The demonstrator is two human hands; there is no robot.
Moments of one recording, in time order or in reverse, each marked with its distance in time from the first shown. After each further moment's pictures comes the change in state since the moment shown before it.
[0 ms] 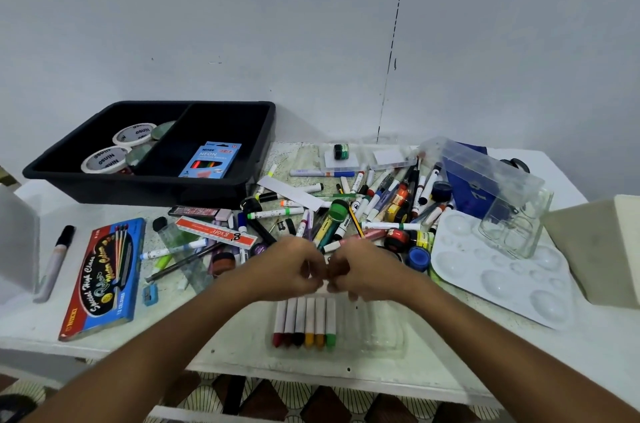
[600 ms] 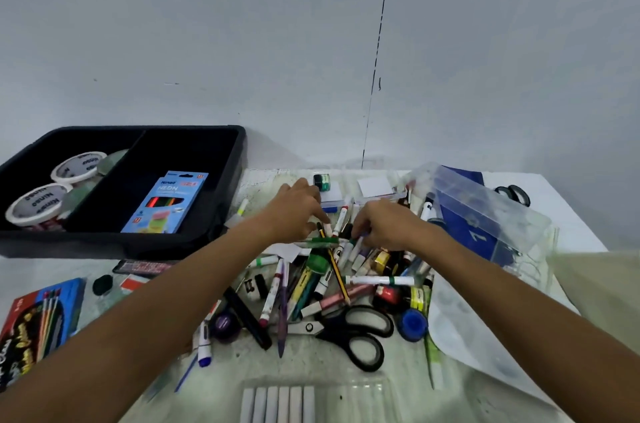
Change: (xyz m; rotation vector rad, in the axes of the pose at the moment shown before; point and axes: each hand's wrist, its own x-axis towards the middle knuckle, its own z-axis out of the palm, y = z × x) left_hand 0.174 -0.059 -0.050 0.494 0.025 0.016; right_hand 0.100 0.084 -0.119 -0.346 0.128 0.129
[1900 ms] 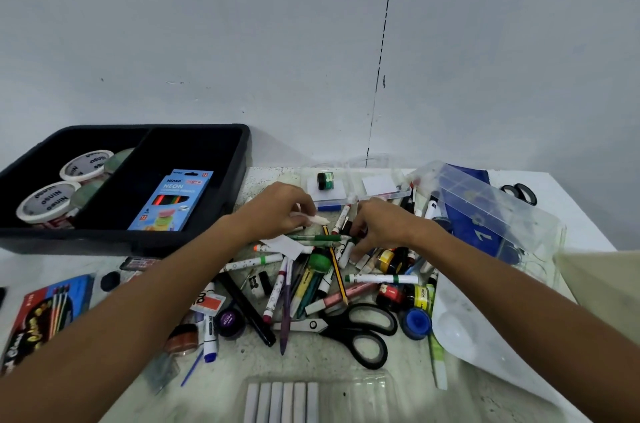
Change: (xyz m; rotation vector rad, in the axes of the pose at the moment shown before) left_hand -0.025 -0.025 -0.007 -0.431 0.158 -0.017; right_hand 0.016 0.004 0.010 -0.031 -0.031 -0.143
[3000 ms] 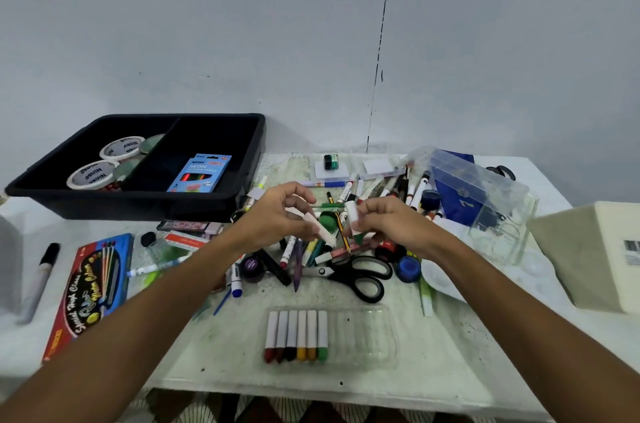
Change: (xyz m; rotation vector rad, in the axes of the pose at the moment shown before) left_hand -0.101 0.060 0.003 -0.894 0.065 -0.259; right_hand -0.105 -0.064 0.015 0.992 0.109 0.085
